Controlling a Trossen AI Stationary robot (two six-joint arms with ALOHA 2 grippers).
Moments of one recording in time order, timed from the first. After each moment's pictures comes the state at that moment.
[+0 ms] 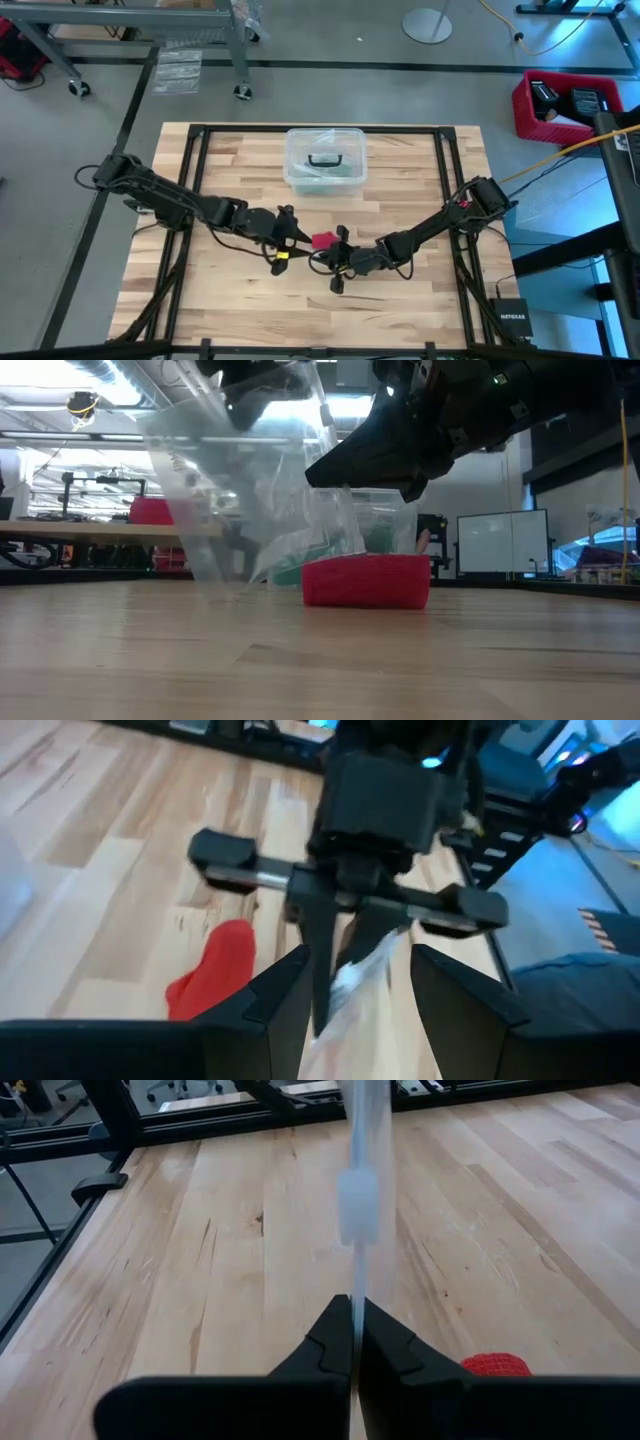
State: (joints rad) left arm -0.29 1.42 0.91 0.05 -0.11 -0.36; right arm 0.42 1.87 0.89 0.56 0.44 0.31
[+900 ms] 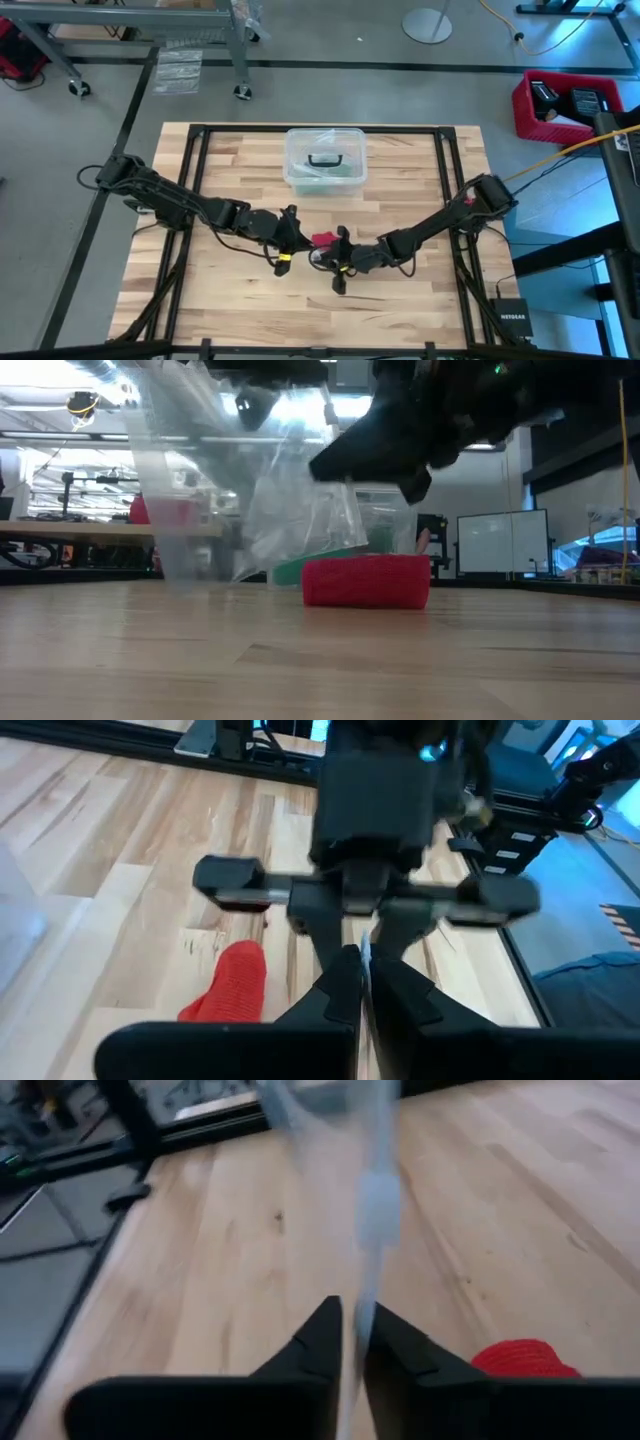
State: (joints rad) left arm -0.29 1.45 0.91 0.11 -0.14 -0.29; right arm 0.42 1.83 0.89 0.51 0.37 0.40
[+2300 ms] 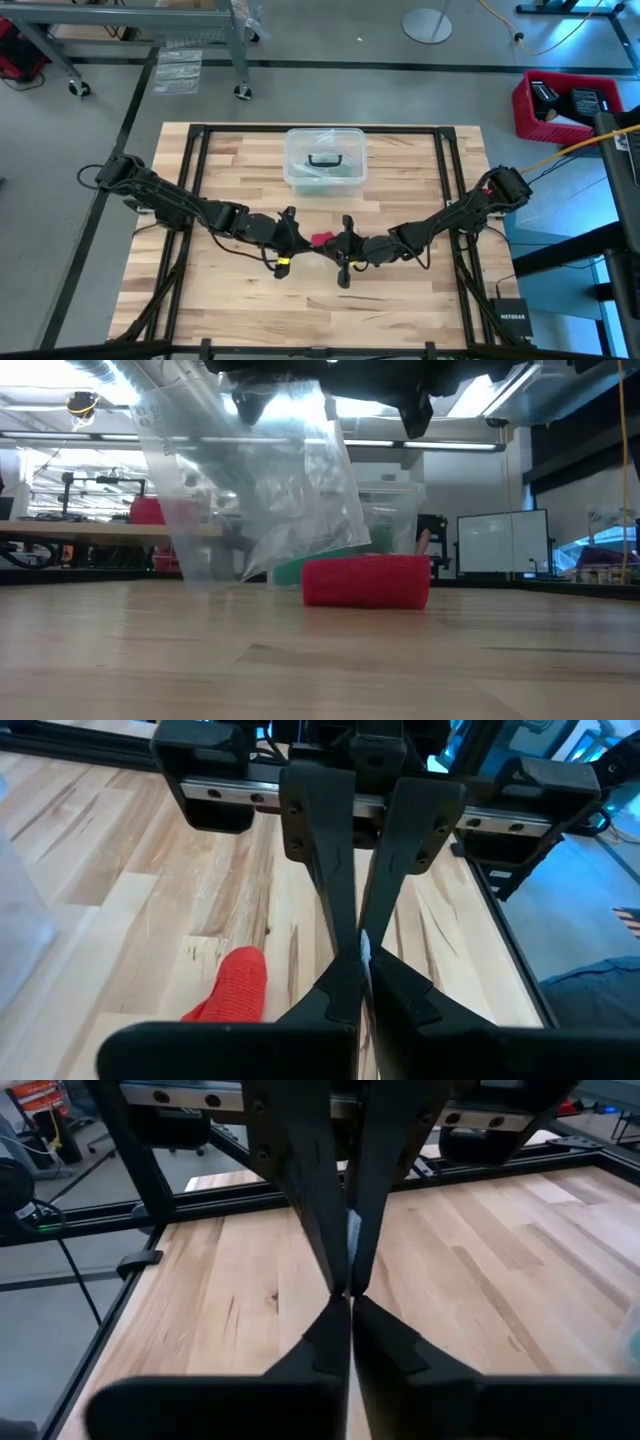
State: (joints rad) left arm -0.32 1.45 0.91 0.12 -0.20 -0.28; right arm 0.41 1.67 0.89 0.50 0.44 0.26
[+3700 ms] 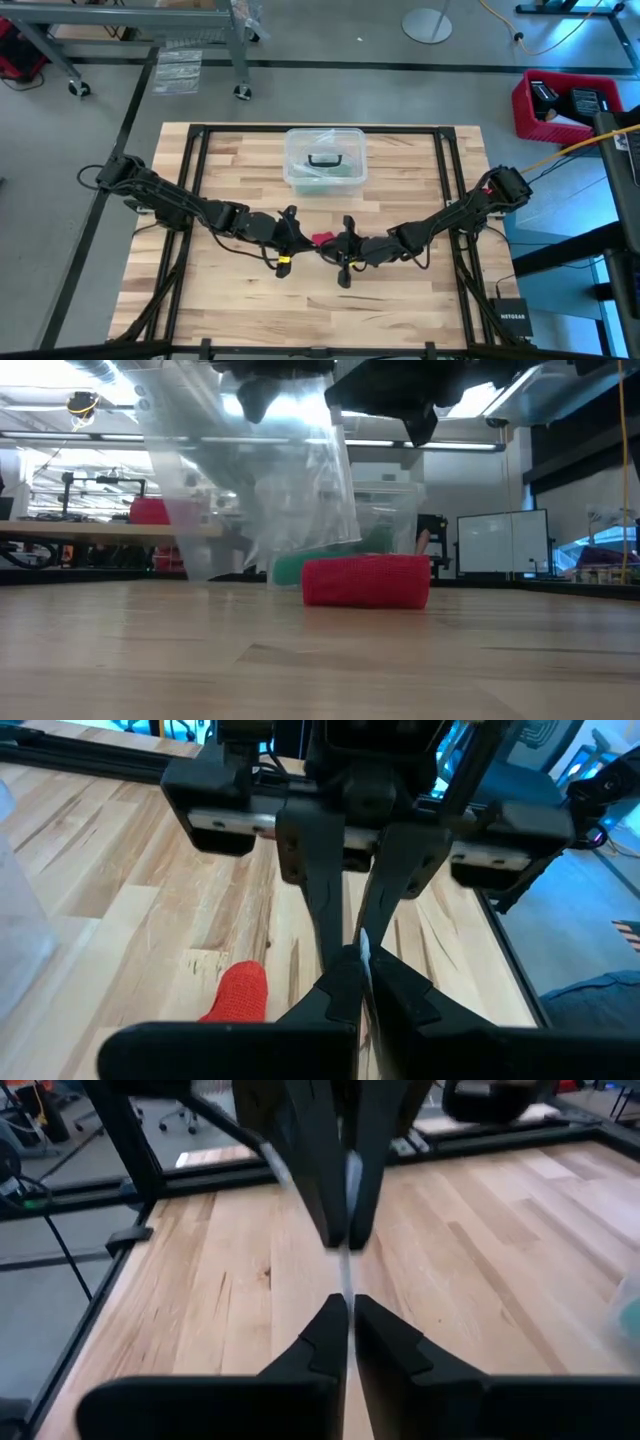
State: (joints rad) left arm -0.32 1.45 0.91 0.16 -0.20 -0.28; right arm 0.41 1.67 0.89 0.41 0.43 0.29
